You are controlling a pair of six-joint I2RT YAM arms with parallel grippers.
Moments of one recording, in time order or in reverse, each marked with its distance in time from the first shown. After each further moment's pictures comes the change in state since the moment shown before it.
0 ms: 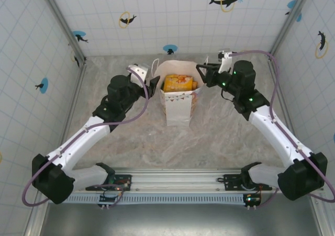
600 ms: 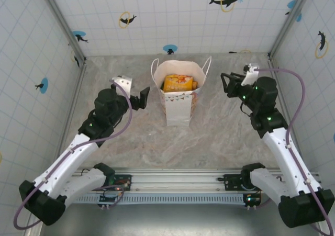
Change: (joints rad) left arm 0.022 -0.264 -0.137 -0.185 -0.128 -0.109; right arm -0.188 -0.284 -0.217 -0.098 0.066 -0.031
